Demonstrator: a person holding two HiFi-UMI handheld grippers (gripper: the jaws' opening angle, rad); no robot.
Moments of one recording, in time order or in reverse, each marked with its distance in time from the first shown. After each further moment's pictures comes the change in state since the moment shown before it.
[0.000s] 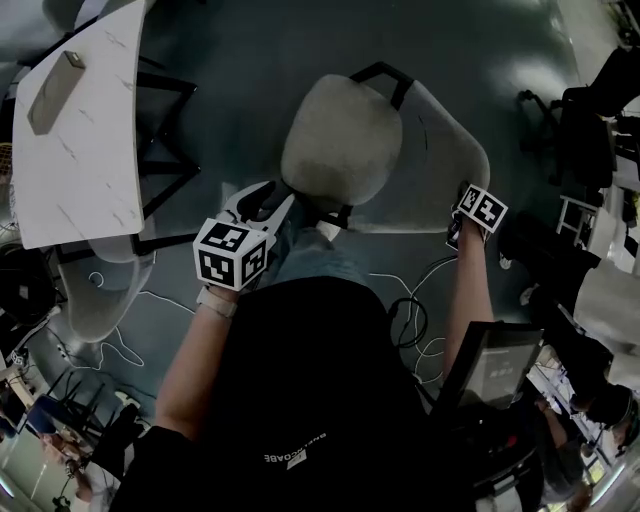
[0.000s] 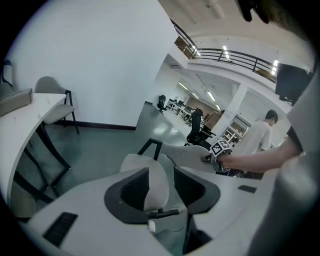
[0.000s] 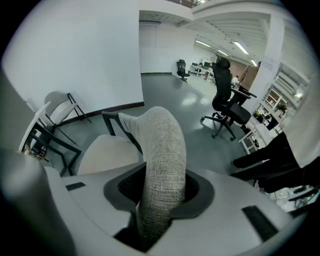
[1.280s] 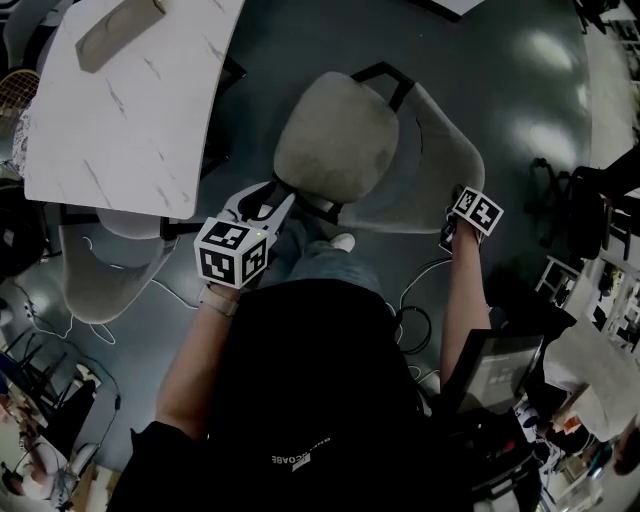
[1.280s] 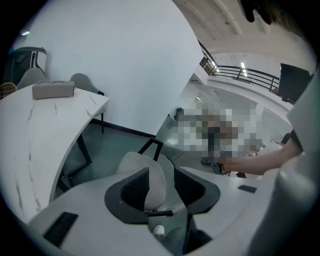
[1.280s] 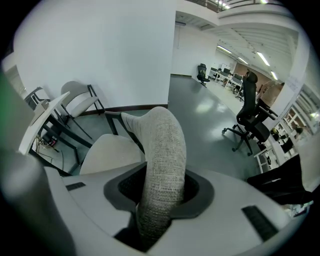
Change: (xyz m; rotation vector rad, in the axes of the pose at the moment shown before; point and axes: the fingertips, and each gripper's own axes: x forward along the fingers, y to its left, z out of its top) left arm -0.102 0.164 -0.005 -0.176 -0.135 0.116; right arm 0.008 0.238 0.064 -0.156 -0.013 0.095
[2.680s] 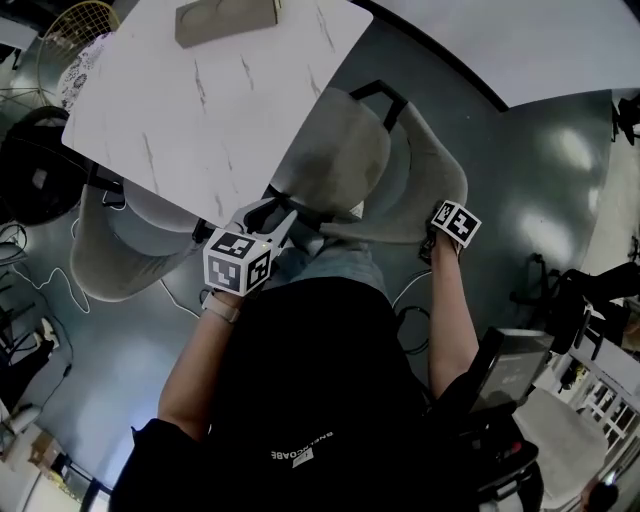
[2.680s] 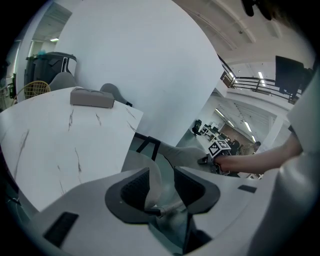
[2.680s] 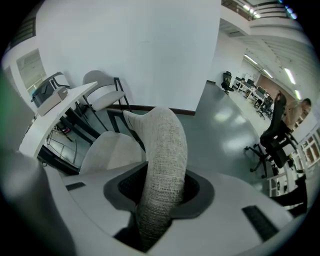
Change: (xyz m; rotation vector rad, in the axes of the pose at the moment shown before) left arm -0.075 0.117 0.026 -0.134 -0.136 0.176; right arm 0.030 0.234 0.083 -0.199 -0.011 0.111
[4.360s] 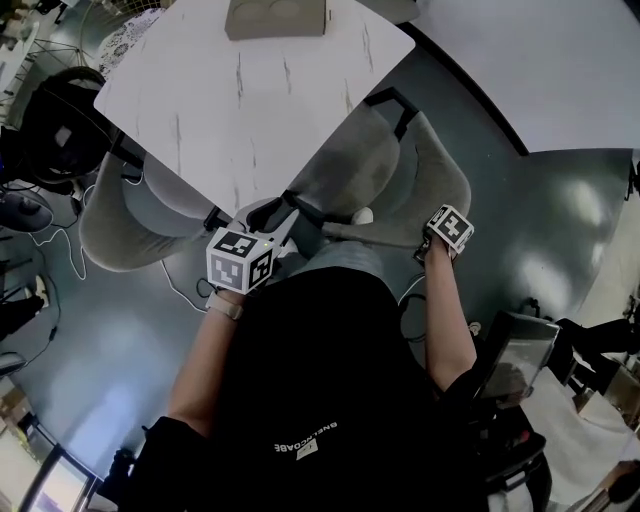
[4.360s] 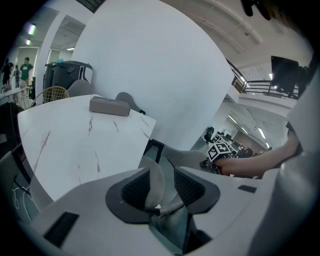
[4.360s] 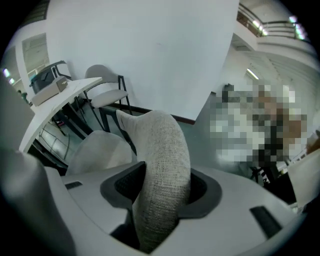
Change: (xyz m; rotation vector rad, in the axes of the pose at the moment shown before) left arm -0.026 0.021 0.012 -0.067 -0.095 0.141; right arm 0.020 0.046 0.043 -0.094 -0.045 -0.079
